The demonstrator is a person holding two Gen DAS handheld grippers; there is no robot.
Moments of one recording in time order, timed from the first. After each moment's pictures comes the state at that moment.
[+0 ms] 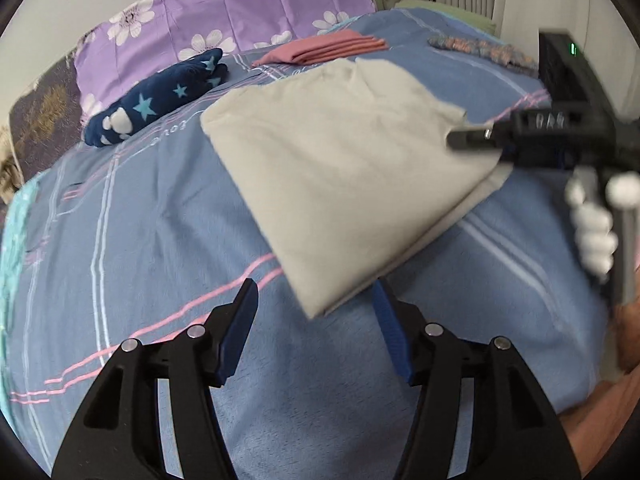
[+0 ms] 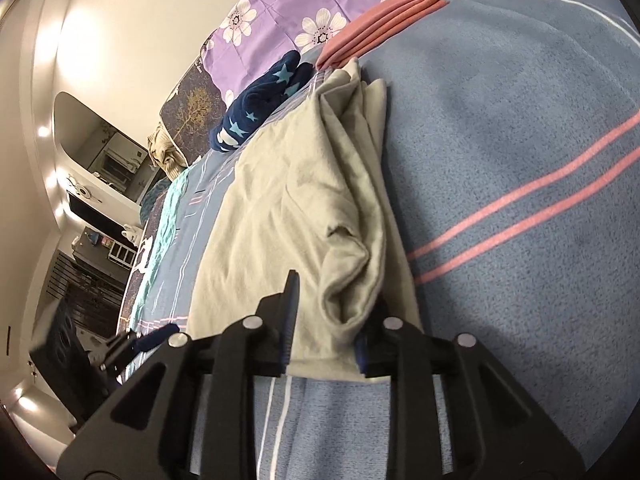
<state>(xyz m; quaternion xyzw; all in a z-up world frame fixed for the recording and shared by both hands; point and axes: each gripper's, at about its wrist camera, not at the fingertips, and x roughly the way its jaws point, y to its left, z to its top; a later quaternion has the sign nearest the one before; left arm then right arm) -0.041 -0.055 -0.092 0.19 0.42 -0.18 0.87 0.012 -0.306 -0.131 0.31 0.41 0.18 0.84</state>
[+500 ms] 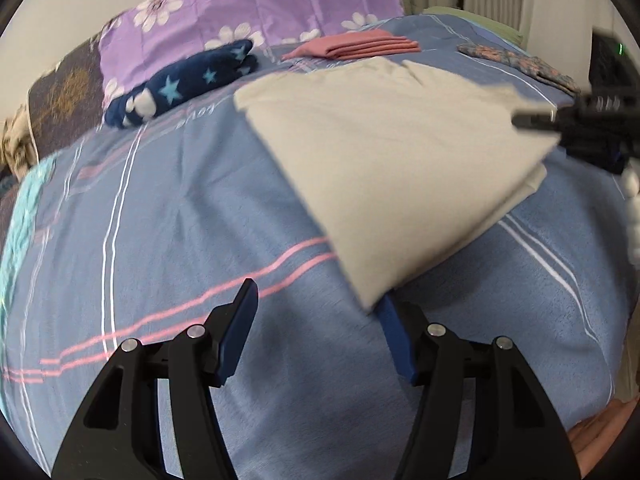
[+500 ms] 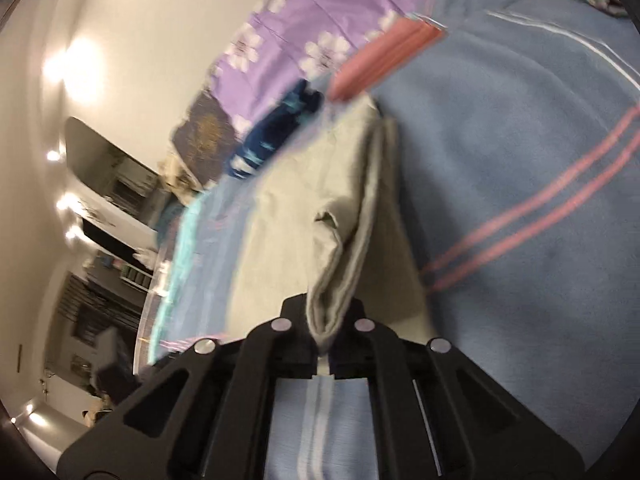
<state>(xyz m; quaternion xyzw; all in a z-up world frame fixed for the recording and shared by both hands) -0.033 -0.030 -0.103 0.15 0.43 -0.15 0.88 0.005 -0.327 -0.125 0.36 0.40 0.17 0.82</state>
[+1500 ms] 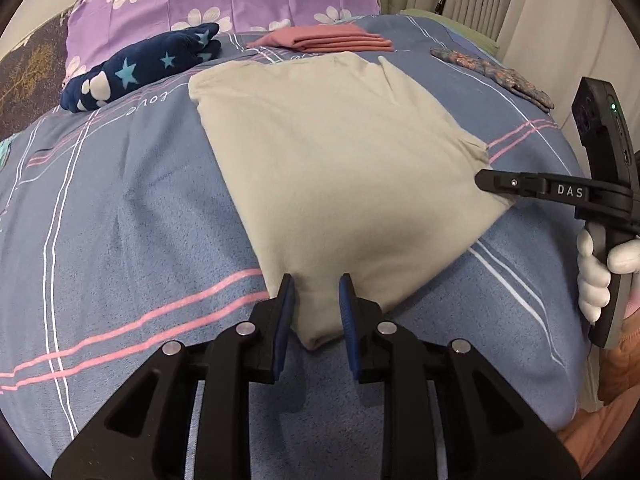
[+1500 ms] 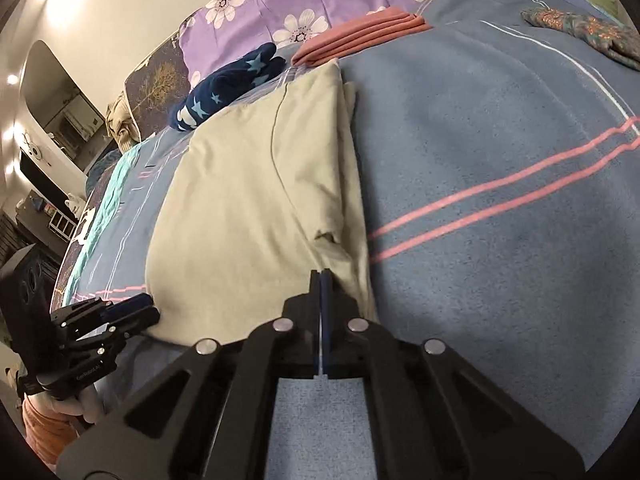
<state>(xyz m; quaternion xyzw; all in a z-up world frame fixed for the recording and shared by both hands) -0.007 -0.048 -0.109 0.10 0.45 -0.22 0.86 0.010 -0.293 -0.132 0.20 0.43 0.11 0.87</state>
